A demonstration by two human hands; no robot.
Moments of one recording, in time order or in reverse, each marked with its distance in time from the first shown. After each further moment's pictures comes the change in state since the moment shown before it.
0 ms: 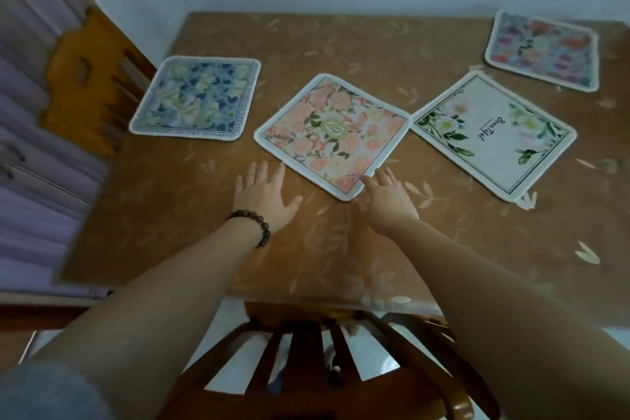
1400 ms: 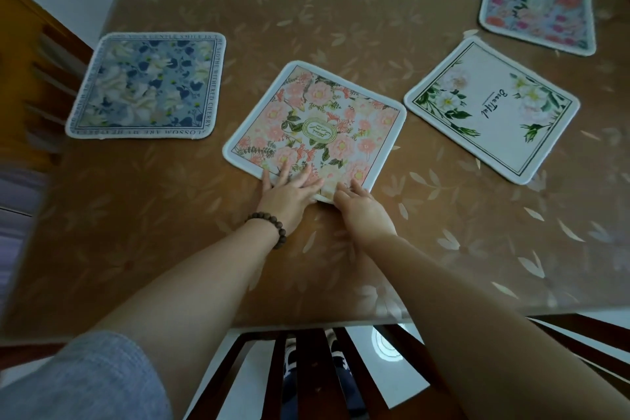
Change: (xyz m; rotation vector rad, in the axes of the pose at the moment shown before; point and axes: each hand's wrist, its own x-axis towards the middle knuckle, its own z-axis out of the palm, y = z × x) left_hand 0.072 0.012 0.077 -0.114 -0.119 0.394; right_hand 0.029 -0.021 0.063 0.017 -0.031 -0.102
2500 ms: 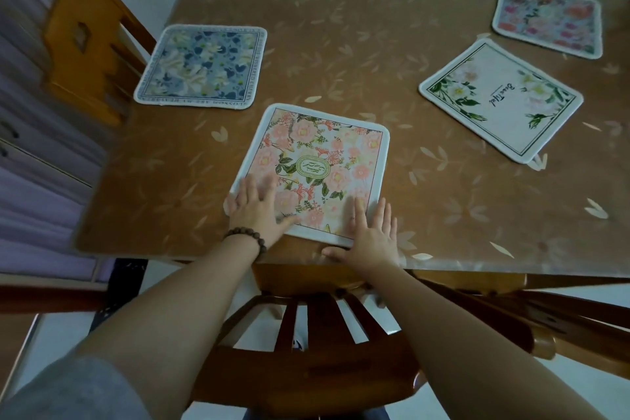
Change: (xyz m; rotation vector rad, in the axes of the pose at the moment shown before) left_hand -0.152 -0.023 0.012 0.074 0.026 -0.411; right_hand -0.119 -0.035 0.067 -0.043 0.016 0.243
